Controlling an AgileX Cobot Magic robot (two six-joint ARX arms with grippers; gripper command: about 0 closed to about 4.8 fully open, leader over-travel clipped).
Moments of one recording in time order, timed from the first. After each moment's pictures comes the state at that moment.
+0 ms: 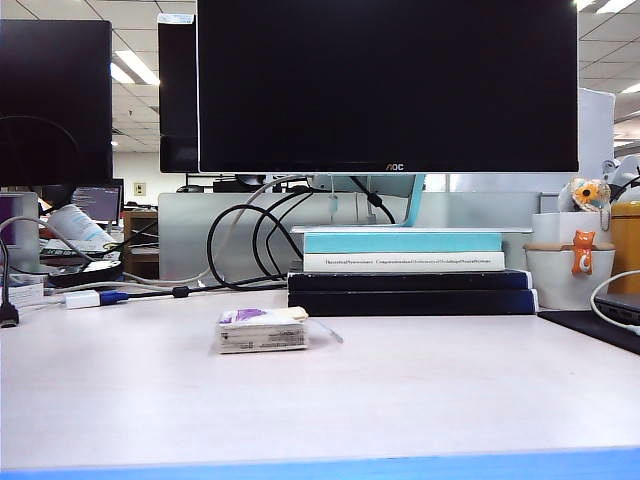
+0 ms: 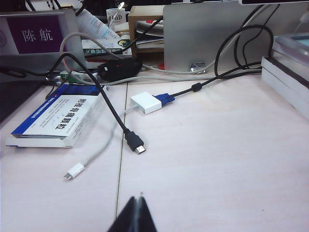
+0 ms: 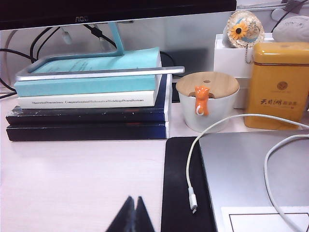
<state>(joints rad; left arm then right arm) 0.11 0.00 0.01 -0.08 0.13 0.07 0.12 0.07 0.01 0.02 -0.02 0.08</state>
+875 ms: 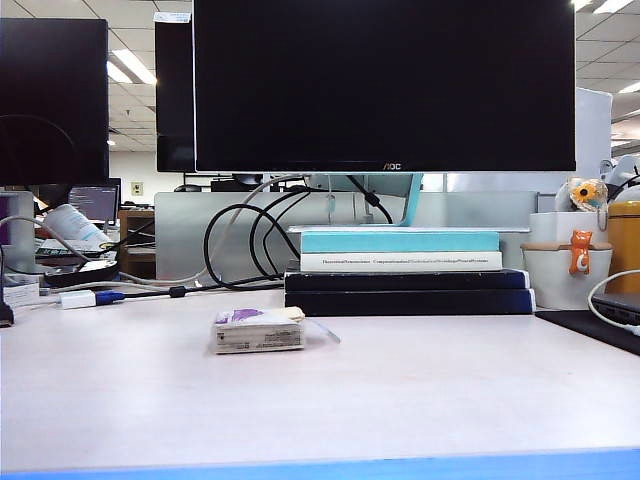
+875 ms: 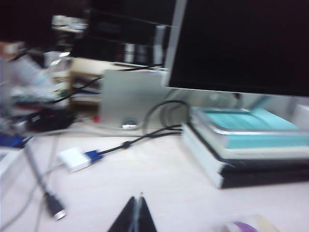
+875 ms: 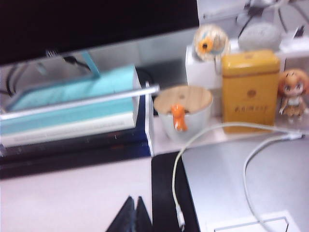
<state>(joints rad) 0.11 0.04 0.12 0.03 0.36 -0.15 0.12 0.23 0.16 0.02 0.07 0.19</state>
